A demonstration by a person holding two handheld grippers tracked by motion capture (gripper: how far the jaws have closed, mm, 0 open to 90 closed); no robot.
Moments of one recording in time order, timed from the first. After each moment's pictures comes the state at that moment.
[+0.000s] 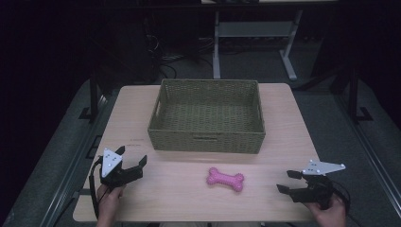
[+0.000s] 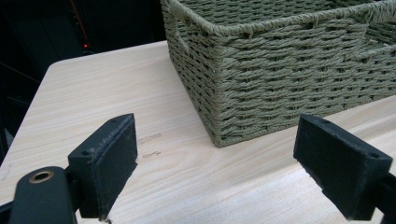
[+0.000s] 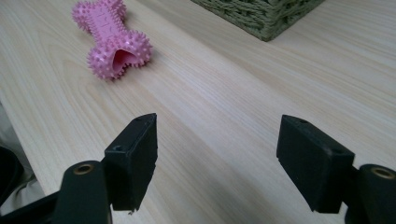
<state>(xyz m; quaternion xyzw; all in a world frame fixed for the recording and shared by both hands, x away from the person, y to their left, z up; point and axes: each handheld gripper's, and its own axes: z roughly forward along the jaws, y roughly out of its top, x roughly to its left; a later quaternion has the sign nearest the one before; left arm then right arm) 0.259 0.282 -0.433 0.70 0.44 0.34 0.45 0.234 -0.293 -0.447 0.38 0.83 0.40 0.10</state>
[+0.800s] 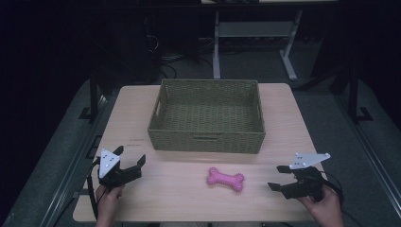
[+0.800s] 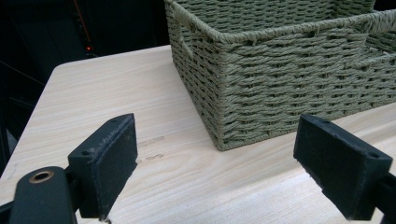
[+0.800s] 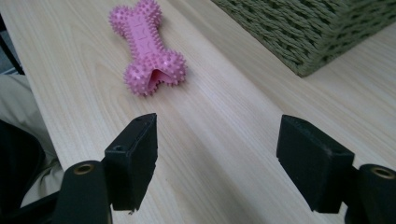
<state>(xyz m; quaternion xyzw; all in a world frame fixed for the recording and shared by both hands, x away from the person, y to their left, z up) 0.257 0.284 -0.432 0.69 0.44 0.34 0.46 0.247 -0.261 -0.417 0.32 0.87 0.37 0.09</state>
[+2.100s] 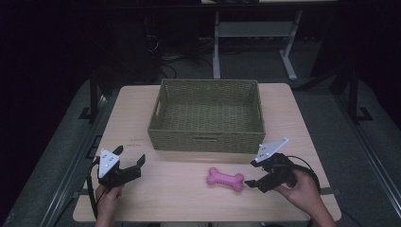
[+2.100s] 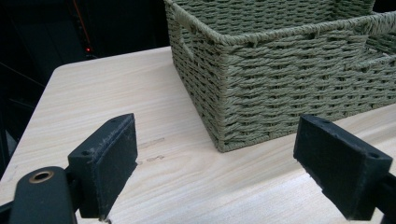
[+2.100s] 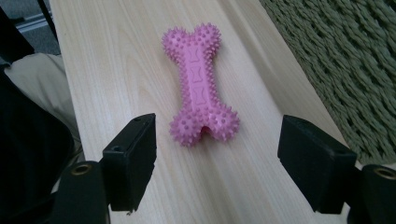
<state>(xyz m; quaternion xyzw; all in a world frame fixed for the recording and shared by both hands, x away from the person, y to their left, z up) 0.258 0.285 -0.432 0.69 0.44 0.35 0.46 0.276 -0.184 -0.388 0.21 0.92 0.31 0.04</state>
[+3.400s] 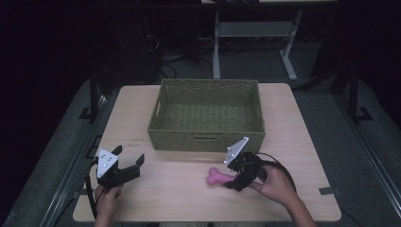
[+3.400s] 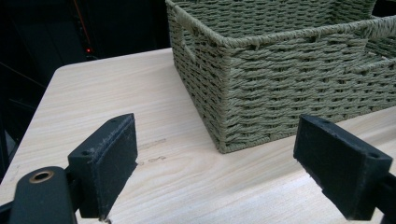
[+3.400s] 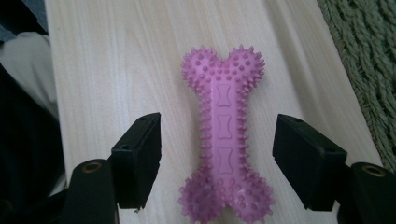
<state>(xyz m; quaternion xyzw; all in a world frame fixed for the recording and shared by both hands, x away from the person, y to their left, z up) 0.258 0.288 -0.431 0.68 0.44 0.34 0.47 0.299 -0.114 -0.412 0.15 0.96 0.26 0.01</state>
